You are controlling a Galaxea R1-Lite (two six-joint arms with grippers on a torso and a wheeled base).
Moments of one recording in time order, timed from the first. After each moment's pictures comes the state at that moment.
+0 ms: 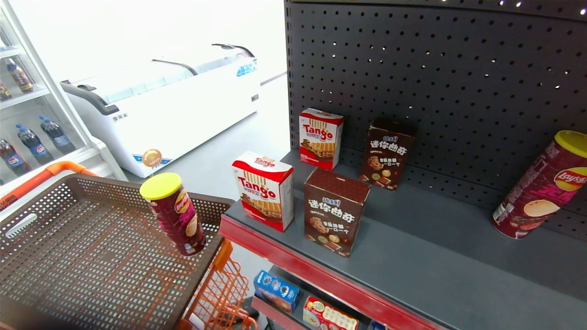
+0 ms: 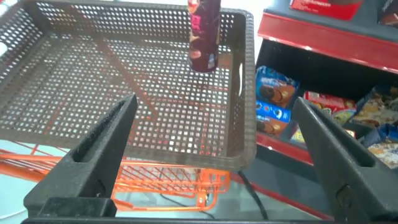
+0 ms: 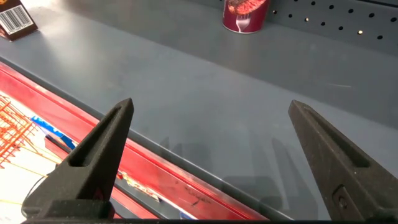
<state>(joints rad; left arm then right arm) -0.06 0.32 -0.24 0.08 -0.02 0.01 0.00 0.00 0.00 0.00 0.02 -0.01</state>
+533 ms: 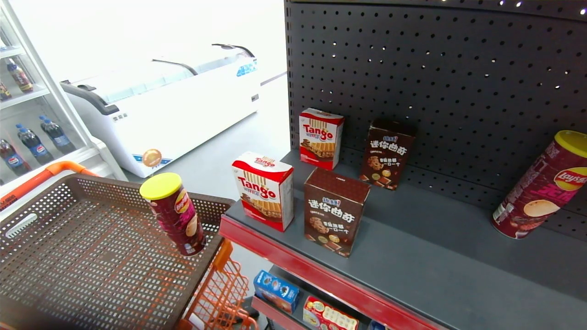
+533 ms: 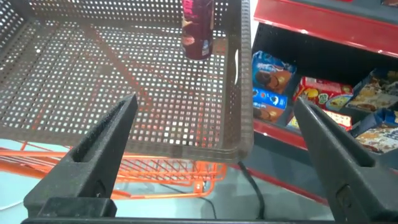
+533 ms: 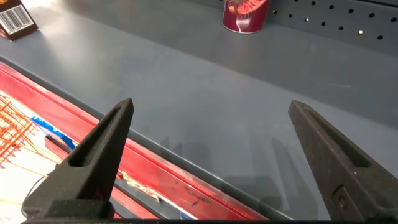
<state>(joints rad) -0.08 0.38 -0.24 0.08 -0.01 0.01 0.00 0.00 0.00 0.00 0.02 -0.01</state>
